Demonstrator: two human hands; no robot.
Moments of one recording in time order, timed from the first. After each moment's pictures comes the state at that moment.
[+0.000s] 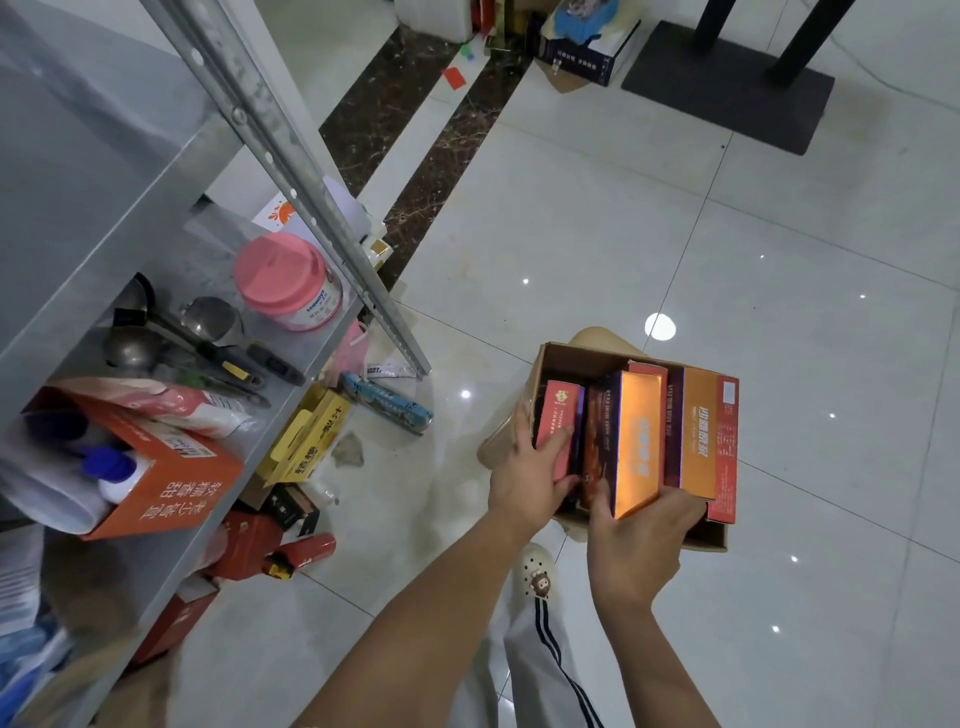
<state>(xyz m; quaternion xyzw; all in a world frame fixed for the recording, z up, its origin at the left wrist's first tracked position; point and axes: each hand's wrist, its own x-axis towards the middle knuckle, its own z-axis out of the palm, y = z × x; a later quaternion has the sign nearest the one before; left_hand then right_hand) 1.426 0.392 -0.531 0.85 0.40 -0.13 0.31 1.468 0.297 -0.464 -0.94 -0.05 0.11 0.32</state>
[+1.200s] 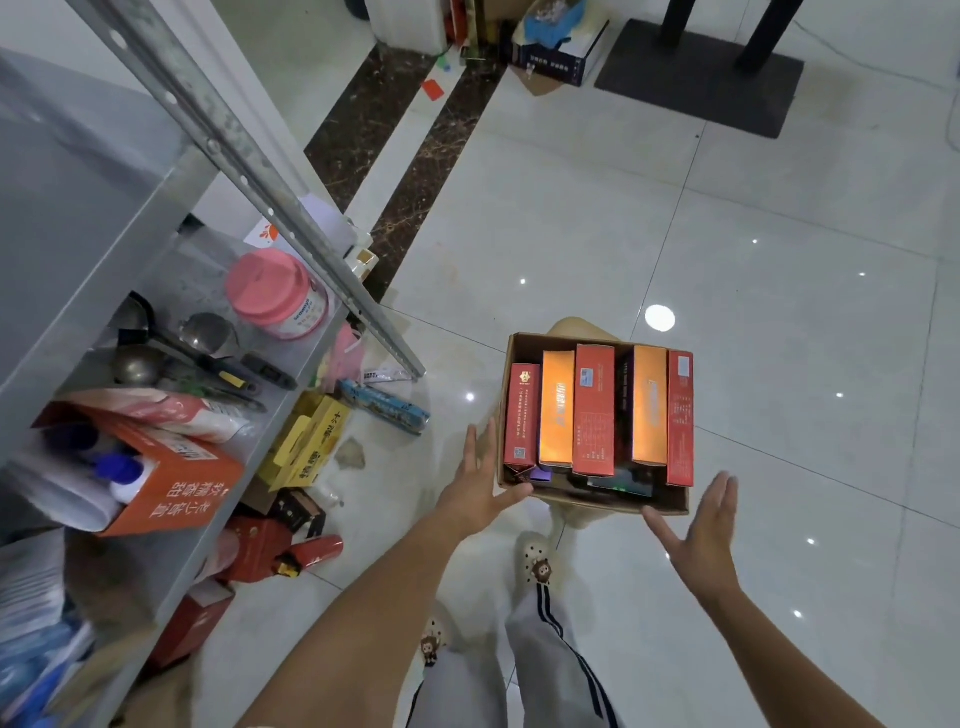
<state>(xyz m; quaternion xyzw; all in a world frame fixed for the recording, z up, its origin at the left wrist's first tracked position) 1.376 0.392 -0.517 0.77 0.39 -0.20 0.46 1.556 0.161 -0.532 -0.90 -0.17 0.30 0.25</state>
